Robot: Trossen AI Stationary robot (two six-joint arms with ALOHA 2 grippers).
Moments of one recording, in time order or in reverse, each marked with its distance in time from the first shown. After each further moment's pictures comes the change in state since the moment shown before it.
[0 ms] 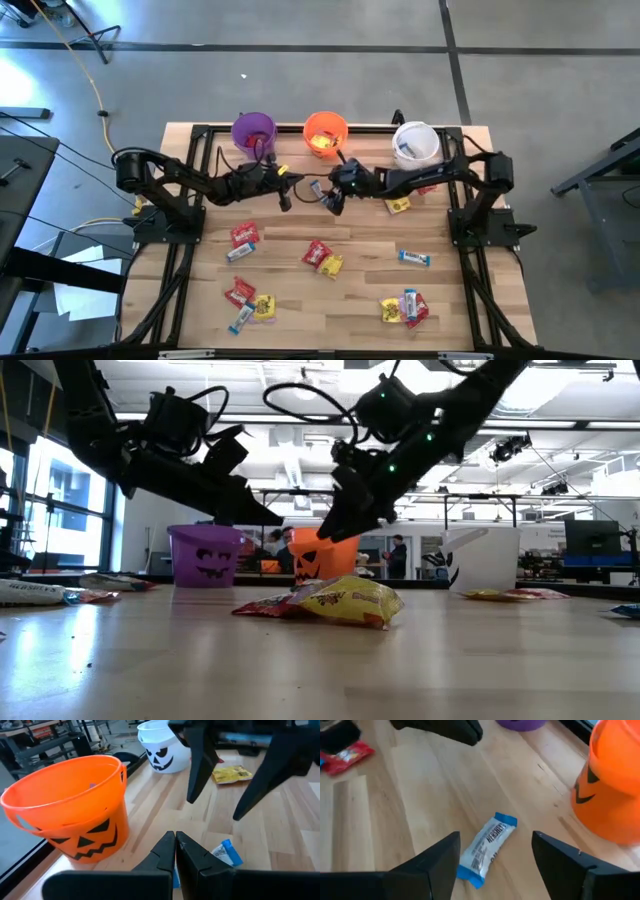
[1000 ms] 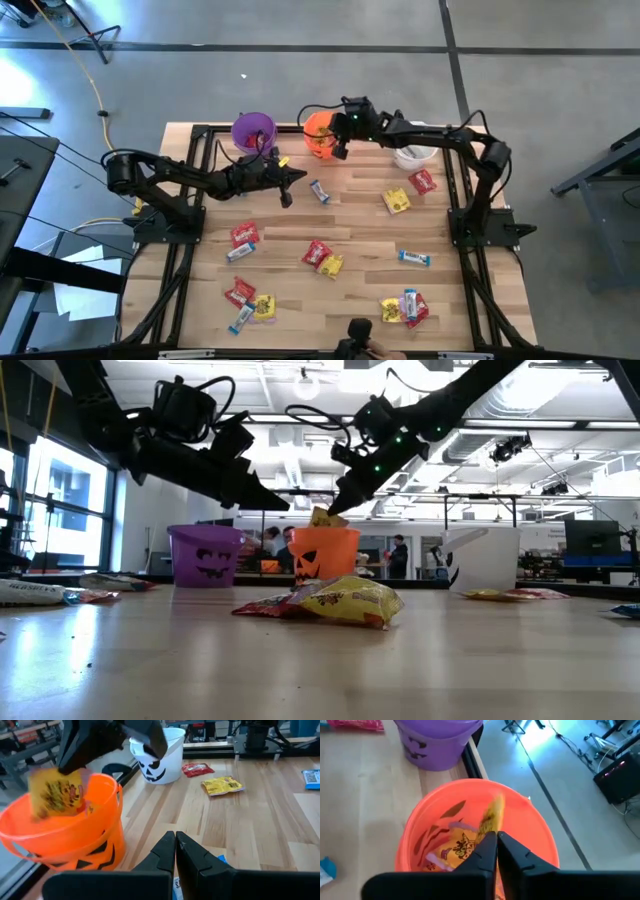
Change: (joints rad) left arm 0.039 -0.075 0.069 -0.145 0.095 0.016; right arm -0.373 0.063 0.326 -0.173 -0.171 -0.574
